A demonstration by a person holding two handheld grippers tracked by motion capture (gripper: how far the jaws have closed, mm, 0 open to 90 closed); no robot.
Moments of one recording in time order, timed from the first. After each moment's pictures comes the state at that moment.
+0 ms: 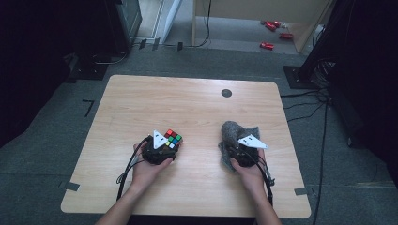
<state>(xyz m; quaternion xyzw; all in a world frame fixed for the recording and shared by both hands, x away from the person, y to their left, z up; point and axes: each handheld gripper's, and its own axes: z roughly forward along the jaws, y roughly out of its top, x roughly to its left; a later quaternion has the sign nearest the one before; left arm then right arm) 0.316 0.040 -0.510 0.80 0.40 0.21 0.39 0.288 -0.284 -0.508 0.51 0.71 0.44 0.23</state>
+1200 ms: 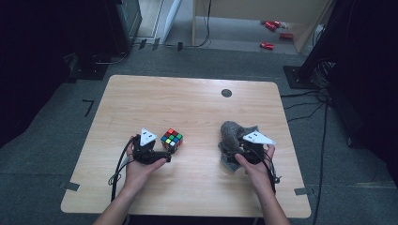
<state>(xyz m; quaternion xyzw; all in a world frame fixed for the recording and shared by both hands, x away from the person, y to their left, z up) 0.302 0.063 -0.477 0.77 0.45 0.18 0.41 0.284 -0.294 -0.477 0.49 0.72 0.44 0.21</state>
